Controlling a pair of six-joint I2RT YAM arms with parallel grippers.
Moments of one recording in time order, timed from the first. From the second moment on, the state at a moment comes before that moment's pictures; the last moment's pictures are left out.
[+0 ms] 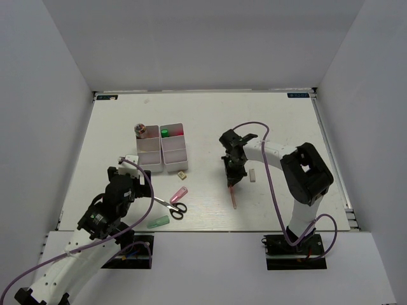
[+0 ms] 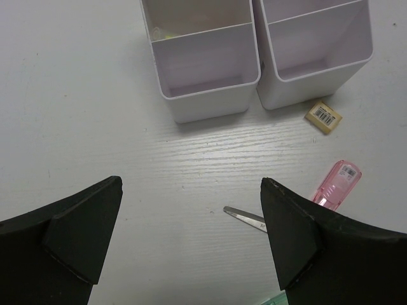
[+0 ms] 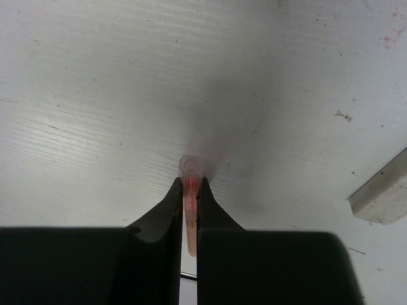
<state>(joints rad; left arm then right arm) -0.56 0.37 0.47 -0.60 -0.44 -0.16 0.67 1.84 1.17 -0.74 -0.13 0.47</state>
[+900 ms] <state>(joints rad) -0.56 0.30 0.44 -0.56 -0.48 -0.16 0.73 1.82 1.78 -0.69 -0.29 0.19</state>
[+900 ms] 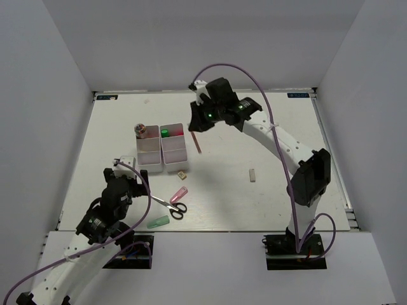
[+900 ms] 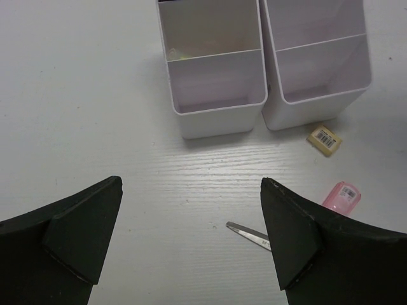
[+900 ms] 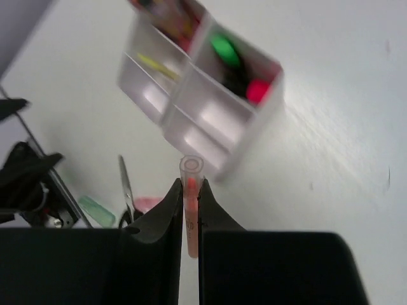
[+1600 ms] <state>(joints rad) -0.52 0.24 0.42 -0.55 -0.59 -0.16 0.85 2.21 2.10 -0.26 -0.81 -0.13</state>
